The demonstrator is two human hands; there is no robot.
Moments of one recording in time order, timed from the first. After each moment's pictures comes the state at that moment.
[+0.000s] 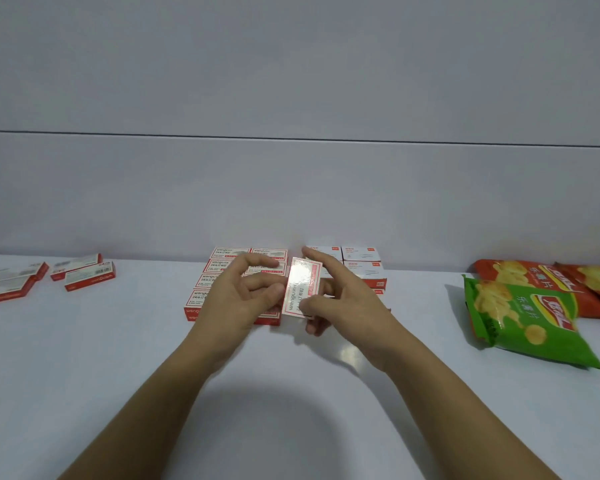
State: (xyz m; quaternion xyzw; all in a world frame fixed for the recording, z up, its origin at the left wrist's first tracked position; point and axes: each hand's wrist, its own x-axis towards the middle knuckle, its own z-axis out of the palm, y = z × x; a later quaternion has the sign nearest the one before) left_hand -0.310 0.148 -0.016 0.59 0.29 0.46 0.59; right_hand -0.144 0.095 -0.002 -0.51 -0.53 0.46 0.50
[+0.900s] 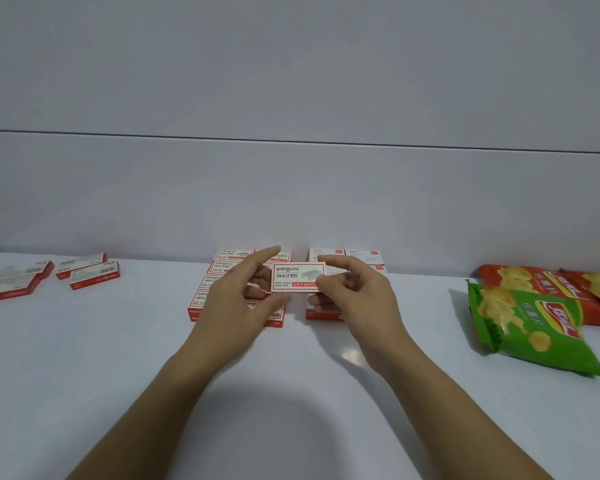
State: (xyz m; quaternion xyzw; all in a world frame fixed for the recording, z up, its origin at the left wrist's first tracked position) left_hand -0.316 0.156 -0.024 0.75 0.36 0.46 0.29; right_hand -0.147 0.099 -0.007 -0.50 -0.44 0.41 0.62
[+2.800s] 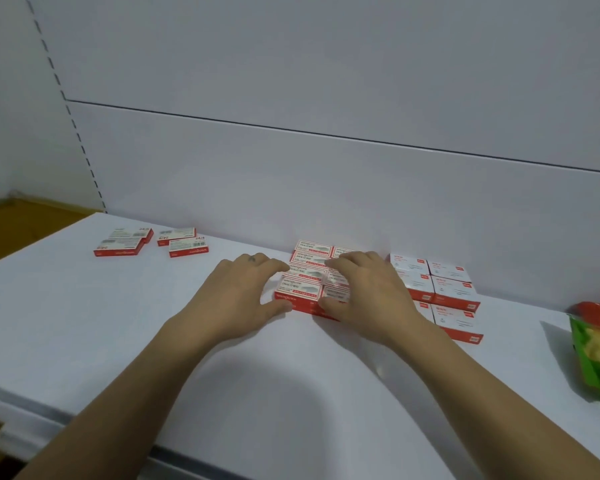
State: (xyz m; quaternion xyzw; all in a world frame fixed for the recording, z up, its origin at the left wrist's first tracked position) left_hand -0.427 0.187 -0.028 0.83 0.53 0.18 0.01; right_hand -0.214 0.153 -0.004 -0.62 -0.77 -0.05 0.15
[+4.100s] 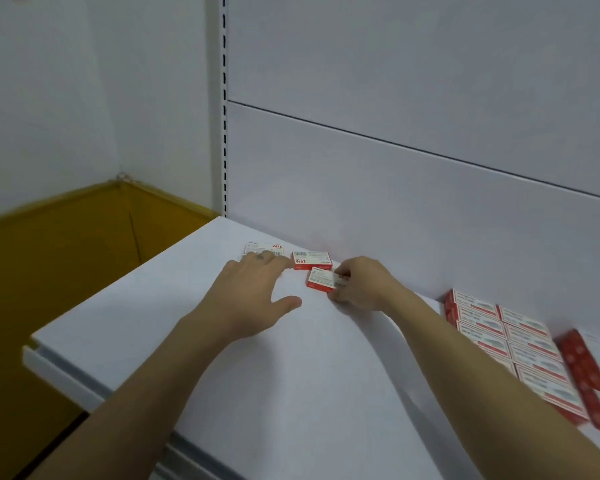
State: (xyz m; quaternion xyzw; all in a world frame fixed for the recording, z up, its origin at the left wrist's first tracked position) left_hand -0.645 0.251 -0.023 0.77 0.61 0.18 0.07; right_hand -0.447 0.314 -0.010 -0.65 -0.74 0.14 0.03
